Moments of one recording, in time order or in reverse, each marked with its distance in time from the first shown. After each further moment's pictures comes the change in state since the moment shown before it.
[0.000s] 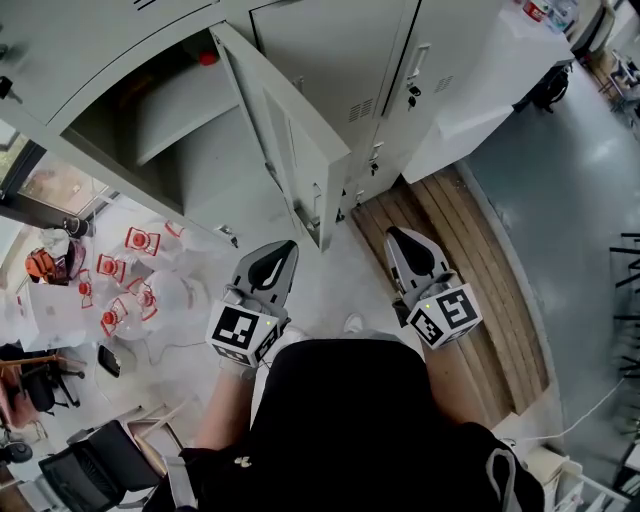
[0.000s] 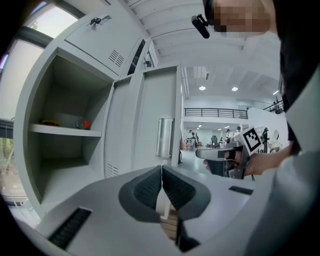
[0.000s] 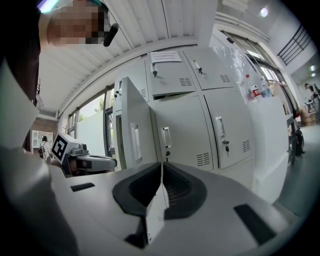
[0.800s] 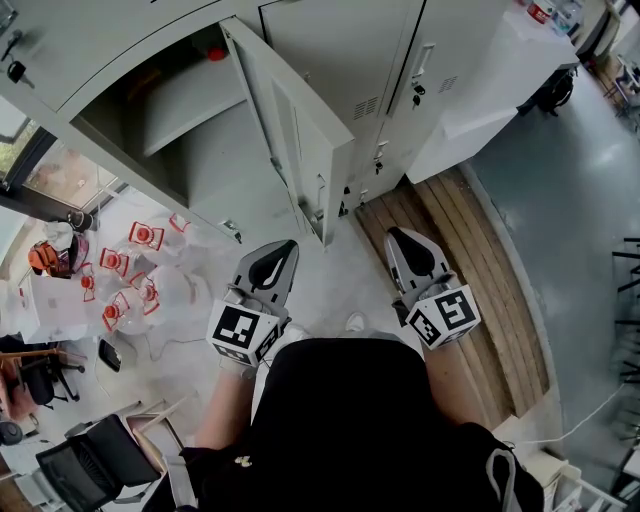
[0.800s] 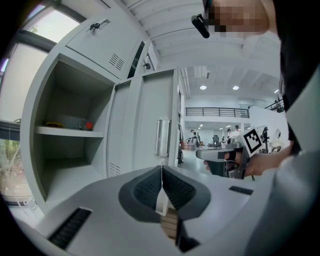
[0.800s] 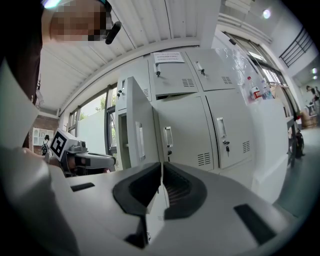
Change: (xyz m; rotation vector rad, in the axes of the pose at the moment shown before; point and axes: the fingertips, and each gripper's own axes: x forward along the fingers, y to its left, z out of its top) left arm -0.013 -0.004 0.001 0.005 -0.004 0.021; right arm -0.005 0.009 -0.003 -0.016 -0.004 0.008
